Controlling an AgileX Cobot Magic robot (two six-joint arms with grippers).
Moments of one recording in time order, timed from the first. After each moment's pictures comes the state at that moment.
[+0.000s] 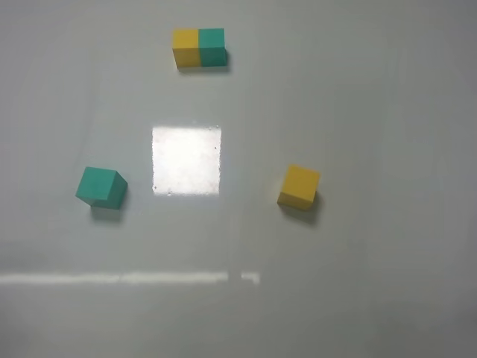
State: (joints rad) left arm 0.04 0.00 -0.50 0.00 1.05 -0.06; right arm 0.03 -0.01 -0.50 -0.09 0.98 0.01
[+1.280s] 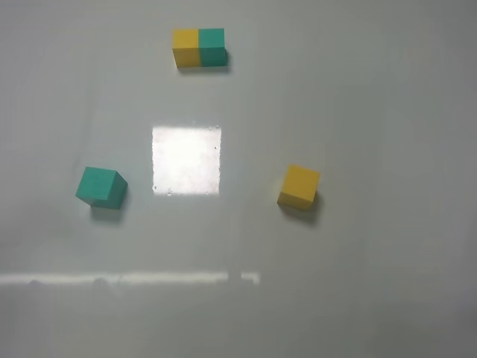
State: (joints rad) left arm -0.11 0.33 -0.78 0.08 1.04 0.49; right arm 0.03 -0.01 -0.50 -0.09 0.98 0.01
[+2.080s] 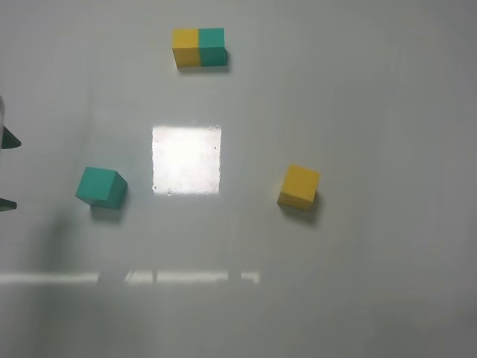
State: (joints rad) left arm -0.51 1.06 -1.21 0.19 1.07 0.93; right arm 0.03 -0.01 -0.50 -0.09 0.98 0.01
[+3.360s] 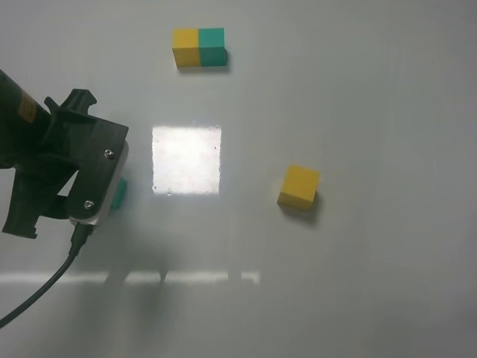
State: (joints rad) left arm -0.60 1.36 -1.28 0.26 0.99 1.07; right arm 0.03 -0.01 -0.50 -0.09 0.98 0.01
